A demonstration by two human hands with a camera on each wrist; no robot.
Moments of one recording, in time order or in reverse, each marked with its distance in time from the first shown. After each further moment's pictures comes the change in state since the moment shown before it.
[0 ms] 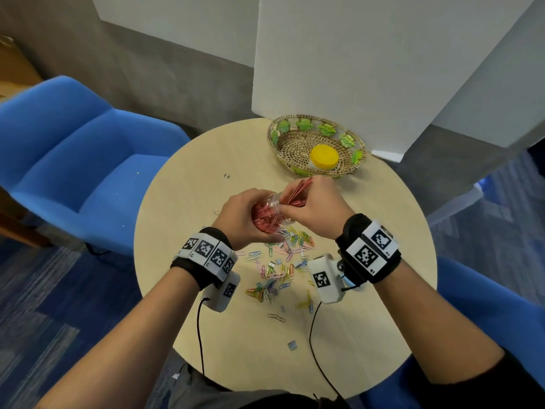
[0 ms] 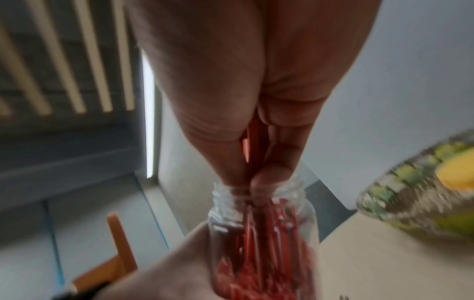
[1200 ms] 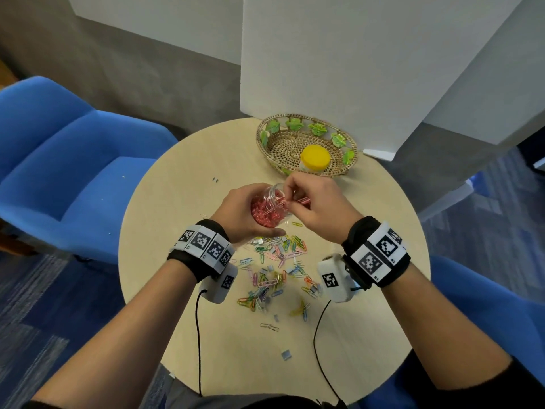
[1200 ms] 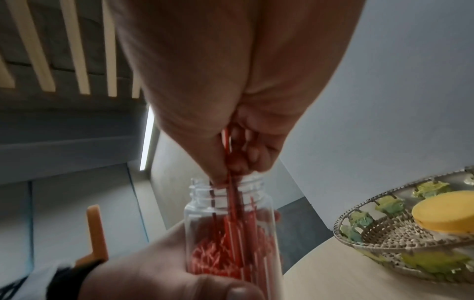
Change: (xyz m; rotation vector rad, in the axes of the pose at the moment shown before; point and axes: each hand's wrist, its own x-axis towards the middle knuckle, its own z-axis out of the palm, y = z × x) left_hand 0.040 0.007 0.003 -0.073 -0.091 0.015; right_hand 0.010 0.027 -0.018 -0.037 -0.013 -0.220
